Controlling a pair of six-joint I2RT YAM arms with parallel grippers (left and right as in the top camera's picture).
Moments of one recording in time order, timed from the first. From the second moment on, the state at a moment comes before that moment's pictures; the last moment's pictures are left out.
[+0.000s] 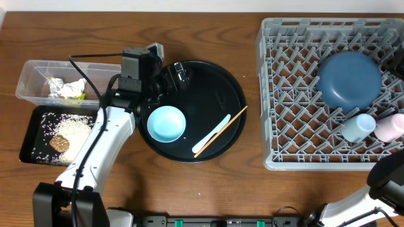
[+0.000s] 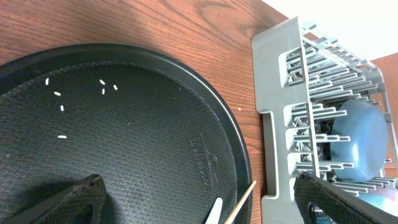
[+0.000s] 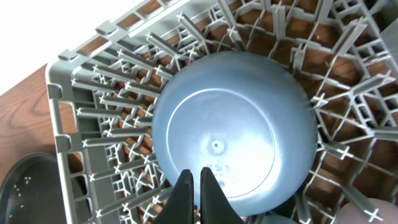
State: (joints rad) left arm -0.19 1.50 1.06 -0.31 0.39 -0.56; right arm -0.59 1.87 1.85 -1.06 -0.48 -0.01
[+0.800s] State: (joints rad) left arm -0.19 1.50 1.06 -0.31 0.39 -0.56; right arm -0.53 1.67 1.85 -1.37 -0.64 0.06
